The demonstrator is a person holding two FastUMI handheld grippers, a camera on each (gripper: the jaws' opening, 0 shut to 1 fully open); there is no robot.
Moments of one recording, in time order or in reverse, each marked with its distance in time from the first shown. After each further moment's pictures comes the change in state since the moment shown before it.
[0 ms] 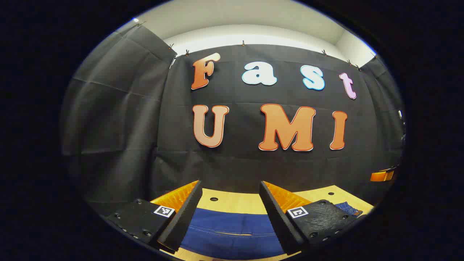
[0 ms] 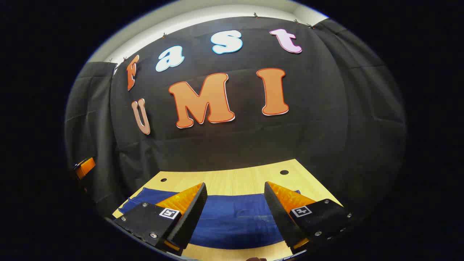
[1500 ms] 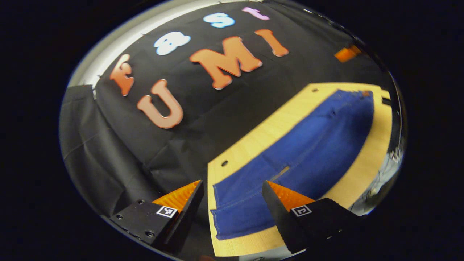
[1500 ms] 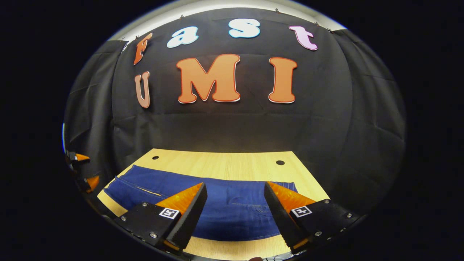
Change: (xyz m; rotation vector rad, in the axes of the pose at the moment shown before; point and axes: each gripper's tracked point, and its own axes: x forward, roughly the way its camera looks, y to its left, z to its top) left arm -0.013 0.054 -0.200 0.822 0.369 -0.326; right arm -0.005 0.003 -0.064 -0.110 0.148 -0.062
